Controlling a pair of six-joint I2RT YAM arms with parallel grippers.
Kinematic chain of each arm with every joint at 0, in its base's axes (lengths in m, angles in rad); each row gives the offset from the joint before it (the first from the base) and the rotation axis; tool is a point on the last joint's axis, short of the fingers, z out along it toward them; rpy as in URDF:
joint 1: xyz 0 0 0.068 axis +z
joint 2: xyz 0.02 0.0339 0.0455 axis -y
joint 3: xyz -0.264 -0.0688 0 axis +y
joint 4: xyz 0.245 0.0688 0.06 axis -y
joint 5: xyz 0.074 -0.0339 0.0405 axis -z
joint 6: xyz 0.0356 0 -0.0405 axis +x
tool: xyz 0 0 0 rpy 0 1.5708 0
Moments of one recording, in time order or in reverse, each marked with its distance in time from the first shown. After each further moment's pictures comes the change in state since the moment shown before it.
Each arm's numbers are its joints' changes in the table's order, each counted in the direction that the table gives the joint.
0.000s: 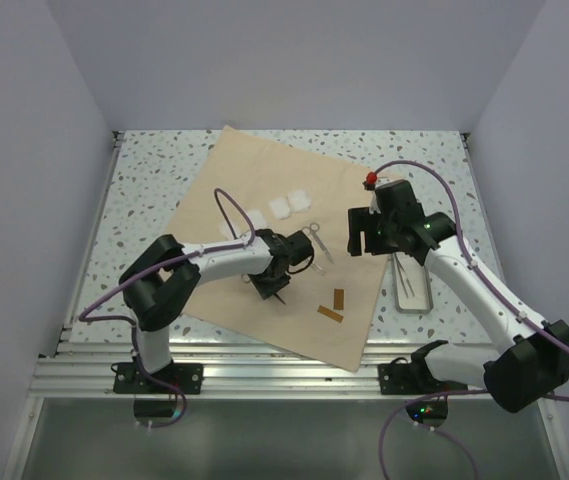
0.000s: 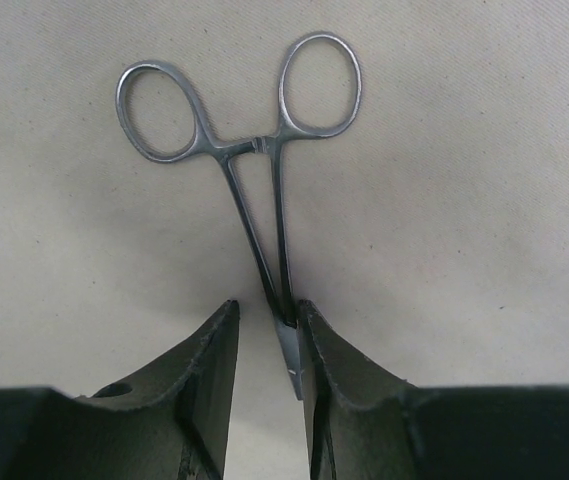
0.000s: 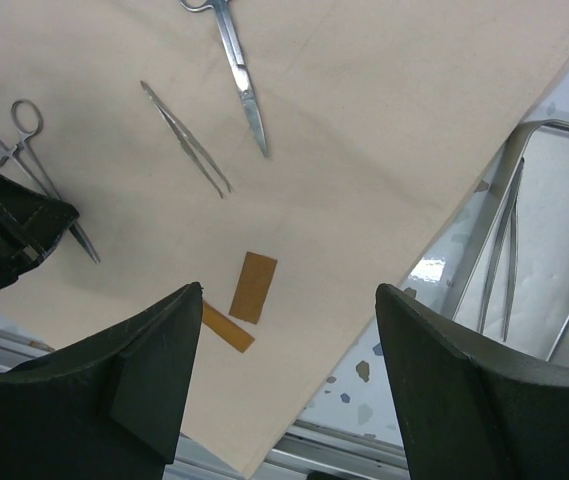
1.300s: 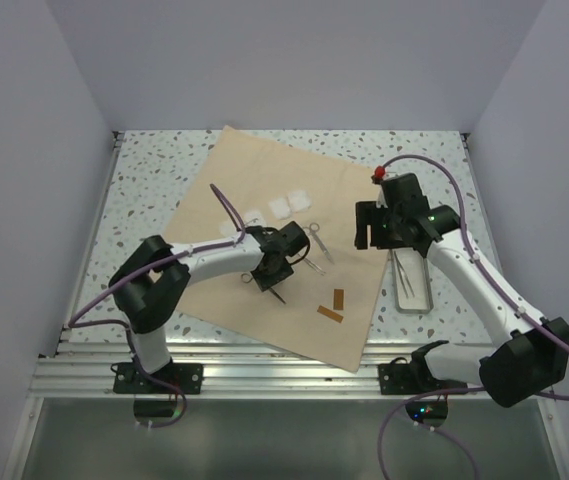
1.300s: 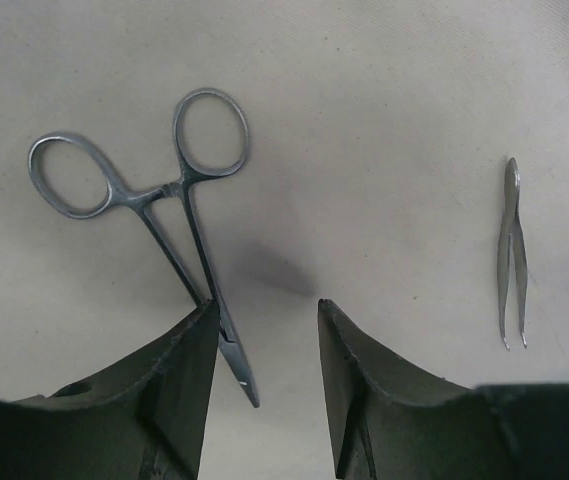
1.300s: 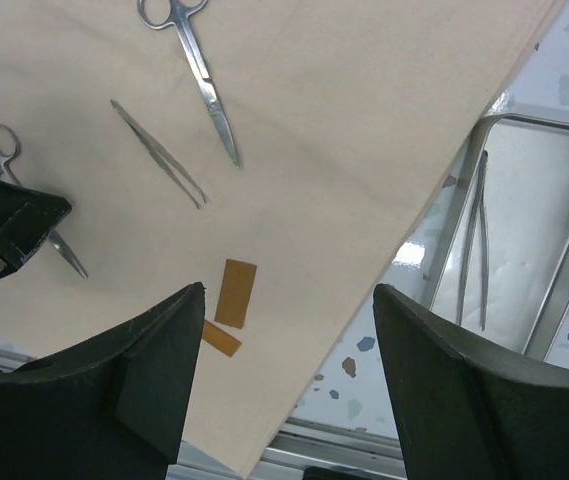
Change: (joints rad) left arm 0.044 0.051 0.033 0.163 0.006 0.150; right arm -0.056 -0.030 -0.053 -0.046 0.023 0.002
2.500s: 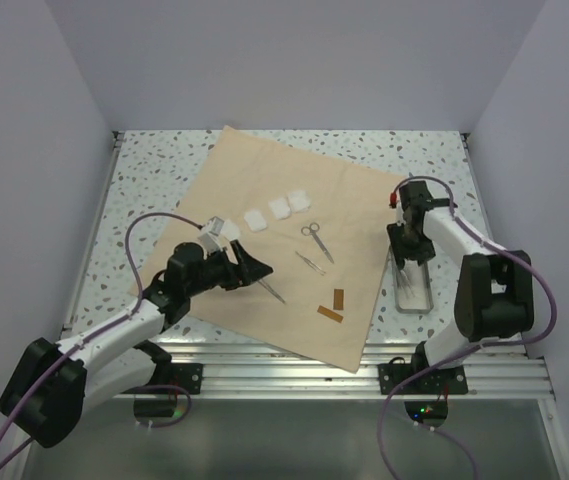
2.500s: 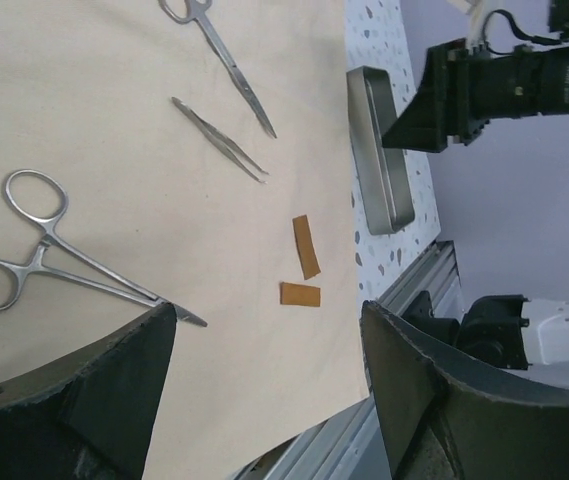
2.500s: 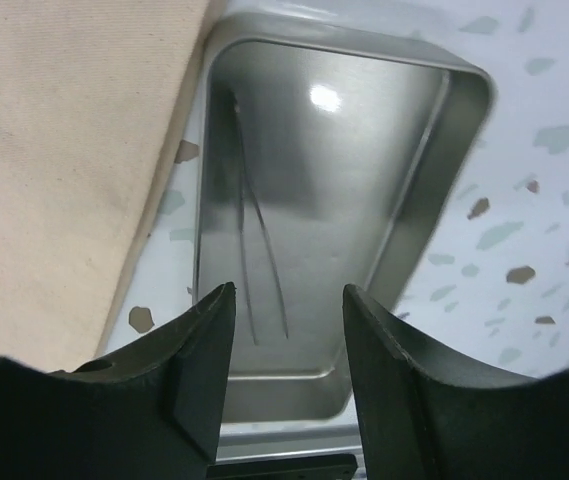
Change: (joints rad) left arm 0.343 0.812 0.853 1.036 0.683 0.544; right arm -0.293 -0.371 0.103 0.037 0.099 -0.373
